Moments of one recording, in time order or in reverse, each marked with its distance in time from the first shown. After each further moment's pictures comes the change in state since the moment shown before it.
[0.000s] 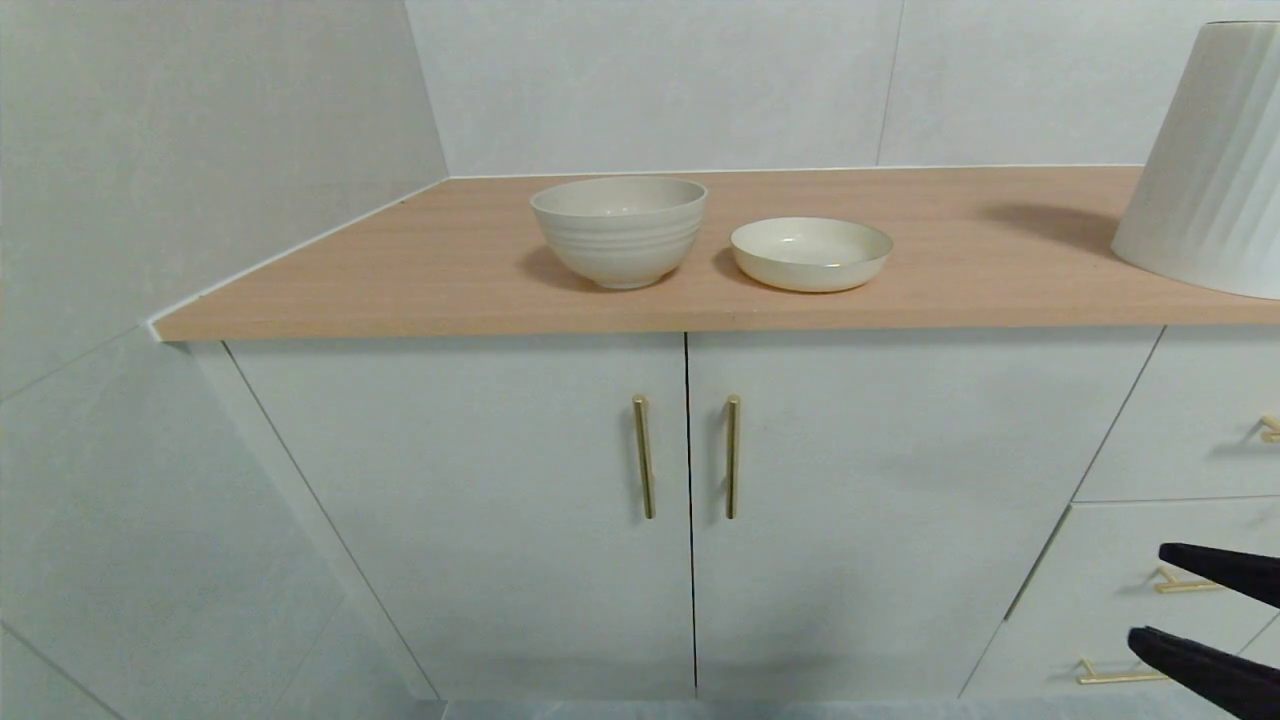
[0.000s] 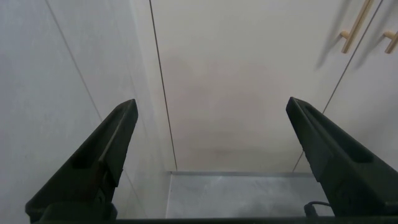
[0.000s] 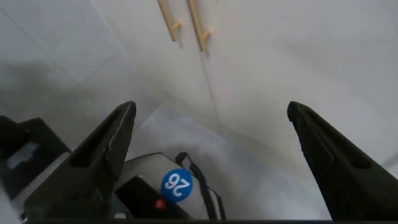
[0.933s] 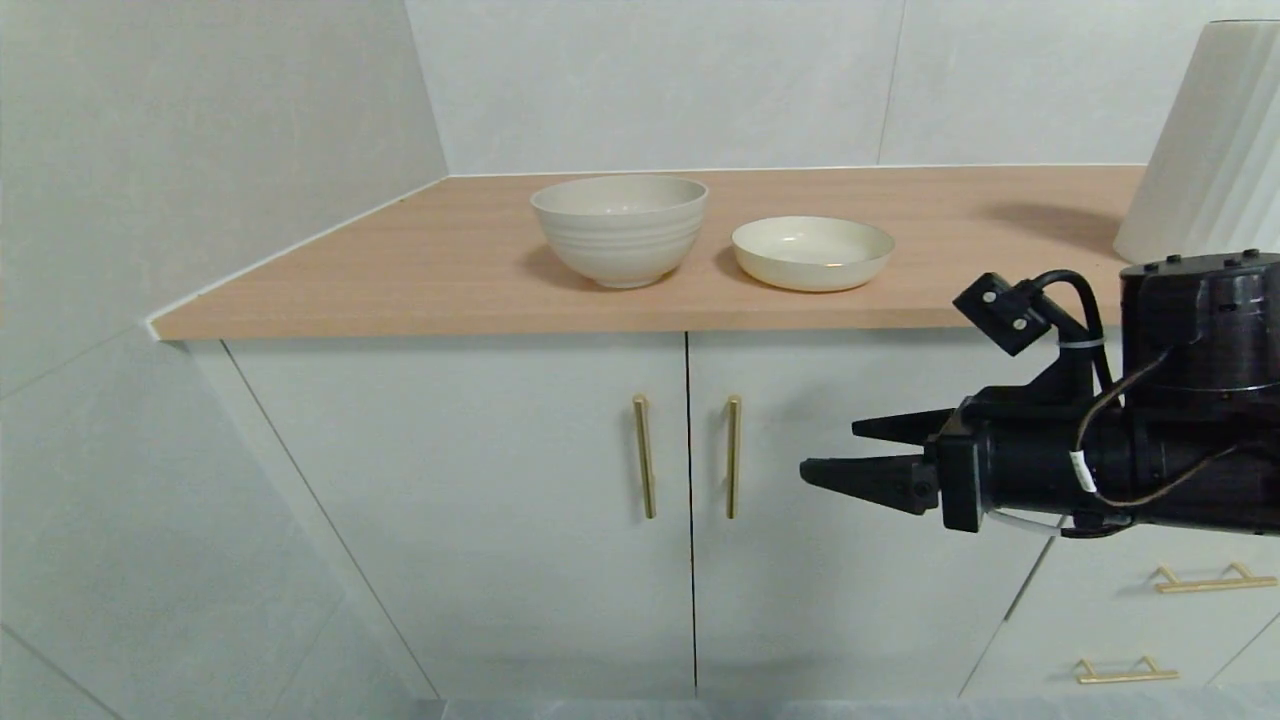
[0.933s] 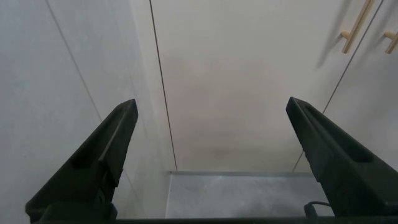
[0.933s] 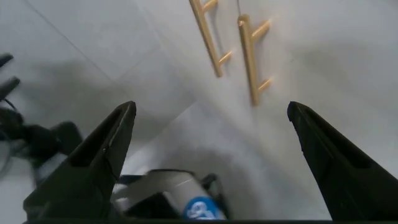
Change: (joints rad) left arm 0.000 0.000 0.000 0.000 0.000 -0.001; right arm 0.290 0.636 -0.486 -0.084 -0.034 0.059
